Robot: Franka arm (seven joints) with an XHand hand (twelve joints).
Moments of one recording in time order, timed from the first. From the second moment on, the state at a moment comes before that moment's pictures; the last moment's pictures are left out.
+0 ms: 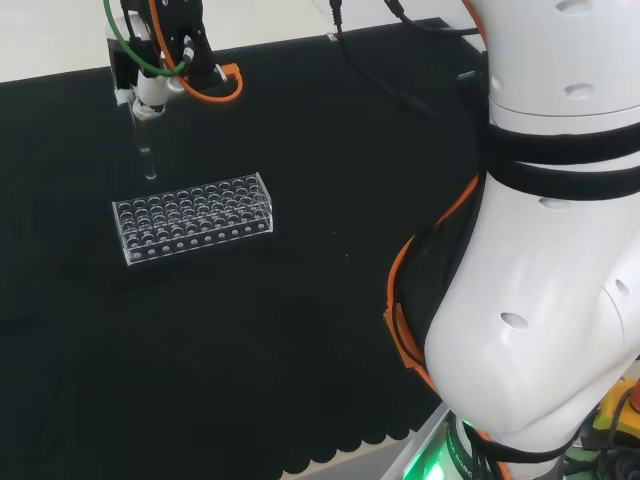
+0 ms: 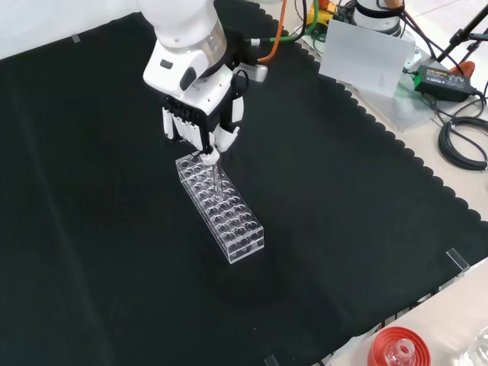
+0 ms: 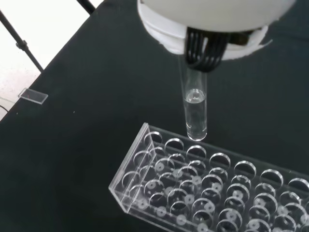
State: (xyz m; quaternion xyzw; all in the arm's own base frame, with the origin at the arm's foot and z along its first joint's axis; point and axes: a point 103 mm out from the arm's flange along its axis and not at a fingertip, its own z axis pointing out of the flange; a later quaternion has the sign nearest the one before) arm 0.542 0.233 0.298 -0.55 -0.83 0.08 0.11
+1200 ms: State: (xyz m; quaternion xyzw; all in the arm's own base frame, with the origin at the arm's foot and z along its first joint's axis) arm 0.554 0.242 0.263 -0.54 -0.83 0.09 0.13
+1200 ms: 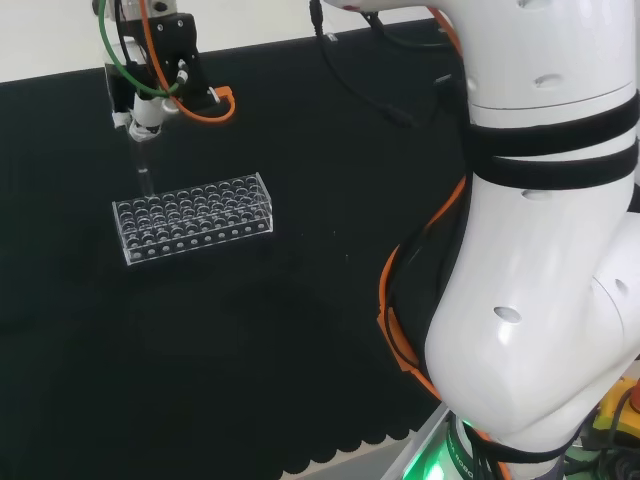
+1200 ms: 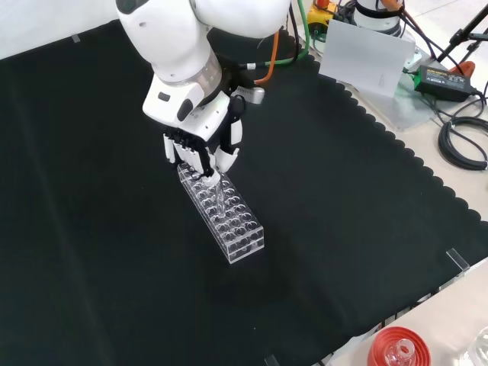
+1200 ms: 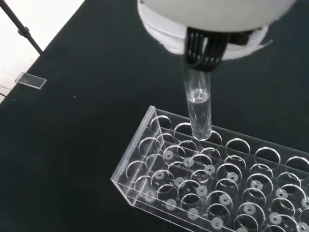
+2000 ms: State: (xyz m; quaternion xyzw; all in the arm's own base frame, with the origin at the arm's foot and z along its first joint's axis) arm 0.557 0.238 0.255 -0.55 -0.82 0.09 0.14
